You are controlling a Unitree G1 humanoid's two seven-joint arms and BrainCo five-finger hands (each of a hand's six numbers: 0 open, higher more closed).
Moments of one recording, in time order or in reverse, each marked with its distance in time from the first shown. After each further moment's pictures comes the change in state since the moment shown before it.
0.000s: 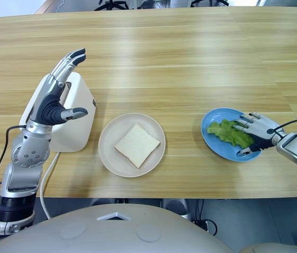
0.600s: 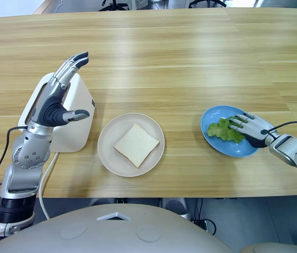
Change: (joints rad) left arm 0.012 0.000 -0.004 -0.002 0.000 -0.001 -0.020; right arm 0.010 0.030 0.021 -0.050 0.000 0.056 -0.013
